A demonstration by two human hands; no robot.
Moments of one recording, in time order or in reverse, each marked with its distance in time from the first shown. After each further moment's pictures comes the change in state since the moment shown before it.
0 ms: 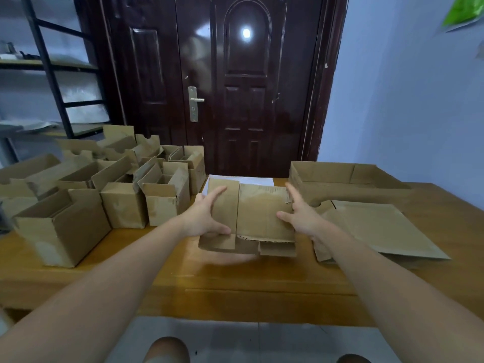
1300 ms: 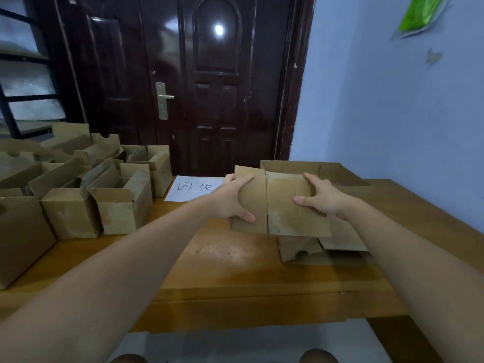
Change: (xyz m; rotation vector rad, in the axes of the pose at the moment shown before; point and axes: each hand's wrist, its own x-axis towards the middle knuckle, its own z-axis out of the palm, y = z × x) left_hand 0.063 0.115 0.053 0.038 -0.143 0.212; right_hand -0.009 0.013 -0.137 -0.428 0.150 0.153
